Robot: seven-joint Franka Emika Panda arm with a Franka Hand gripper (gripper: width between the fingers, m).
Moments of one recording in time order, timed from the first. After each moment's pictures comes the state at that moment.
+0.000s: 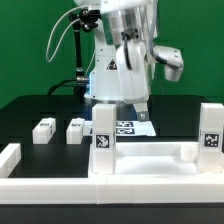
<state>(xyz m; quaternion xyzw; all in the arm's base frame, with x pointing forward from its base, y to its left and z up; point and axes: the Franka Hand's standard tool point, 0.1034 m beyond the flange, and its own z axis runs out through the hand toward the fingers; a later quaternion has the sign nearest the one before) 0.545 0.024 0.090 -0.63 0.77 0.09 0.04</state>
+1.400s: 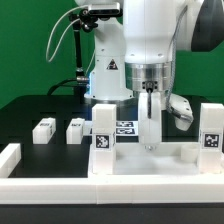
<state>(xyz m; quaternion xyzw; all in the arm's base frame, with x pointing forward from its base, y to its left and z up) 0.517 0.042 0.017 -0.65 0.76 0.03 0.00</state>
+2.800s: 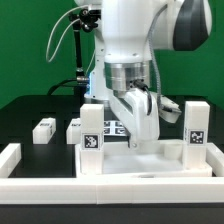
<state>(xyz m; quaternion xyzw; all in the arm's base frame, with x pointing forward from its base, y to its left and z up) 0.498 -0.006 0.018 -0.81 0.58 0.04 0.01</state>
